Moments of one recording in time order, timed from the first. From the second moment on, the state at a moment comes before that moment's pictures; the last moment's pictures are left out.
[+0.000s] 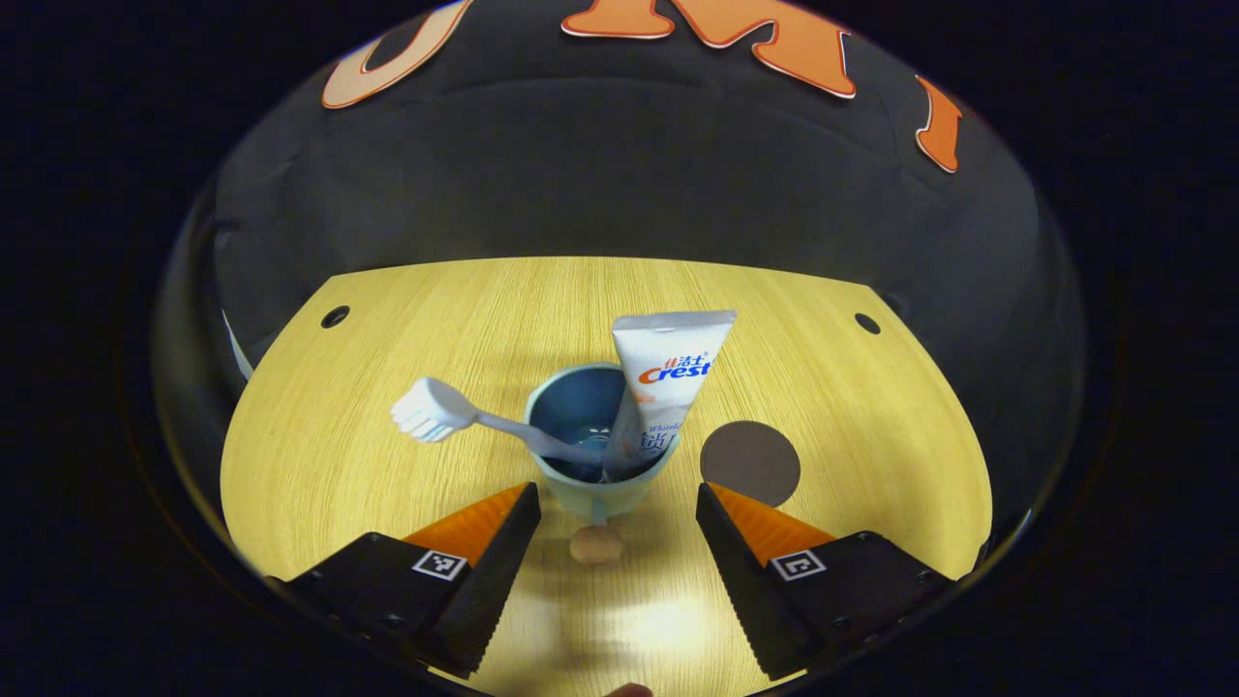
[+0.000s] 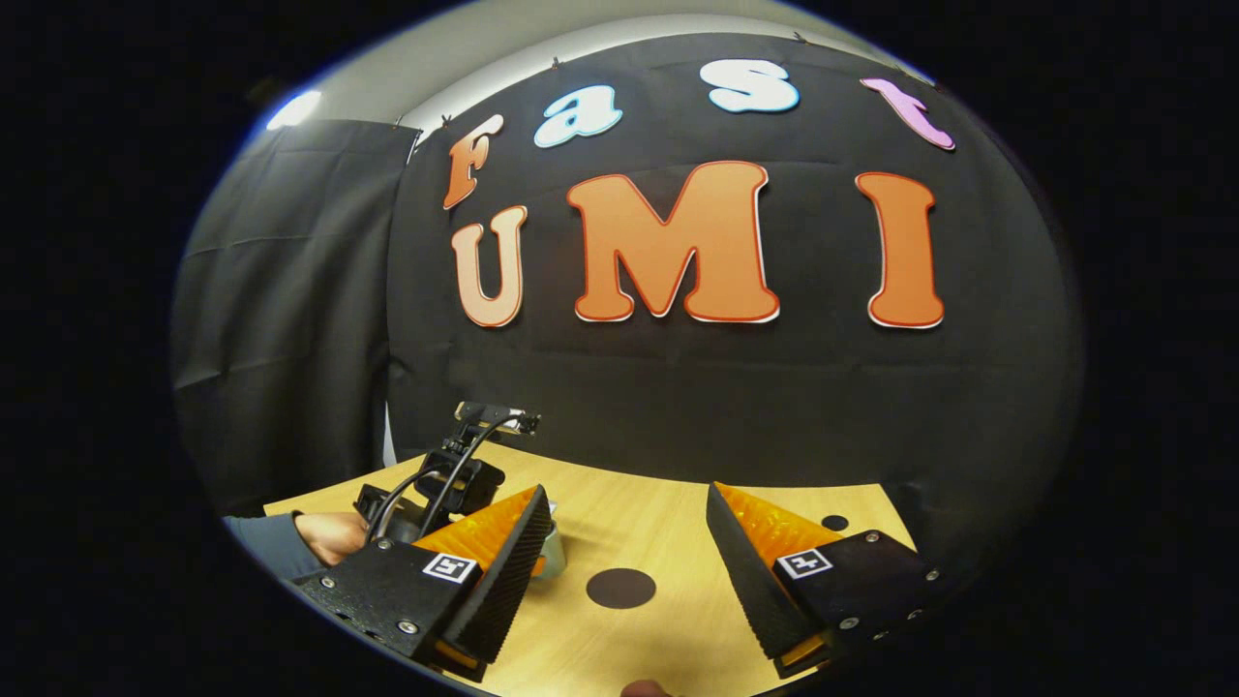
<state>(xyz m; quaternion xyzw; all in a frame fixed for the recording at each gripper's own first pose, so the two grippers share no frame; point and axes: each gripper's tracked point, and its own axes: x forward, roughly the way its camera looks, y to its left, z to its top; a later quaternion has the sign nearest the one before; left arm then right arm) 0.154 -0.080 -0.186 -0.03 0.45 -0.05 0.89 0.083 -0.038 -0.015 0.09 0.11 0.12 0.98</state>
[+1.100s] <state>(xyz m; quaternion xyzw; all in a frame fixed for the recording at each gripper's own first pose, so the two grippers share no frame) 0.142 -0.040 -0.202 -0.04 0.48 -0.02 0.88 0.009 -0.095 -0.013 0.14 0.09 0.09 0.98</state>
